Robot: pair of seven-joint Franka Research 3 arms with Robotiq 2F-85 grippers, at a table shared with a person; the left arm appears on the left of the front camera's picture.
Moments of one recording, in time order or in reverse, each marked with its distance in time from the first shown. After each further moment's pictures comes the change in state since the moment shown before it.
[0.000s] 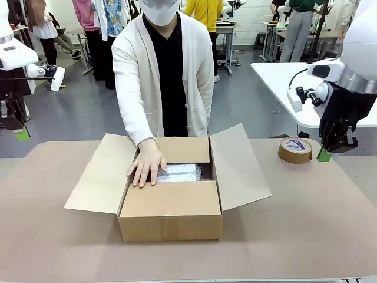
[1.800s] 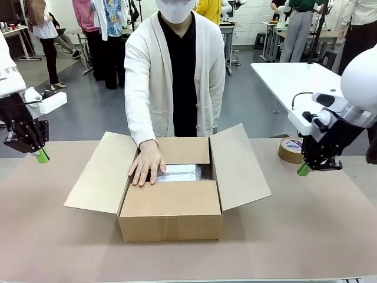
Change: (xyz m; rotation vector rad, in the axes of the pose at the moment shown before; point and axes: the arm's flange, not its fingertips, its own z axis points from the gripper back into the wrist) left arm -0.013 0.049 -0.091 -0.197 -0.253 -0.418; right arm -0.027 -0.031 -0.085 -0.009 -0.286 0.168
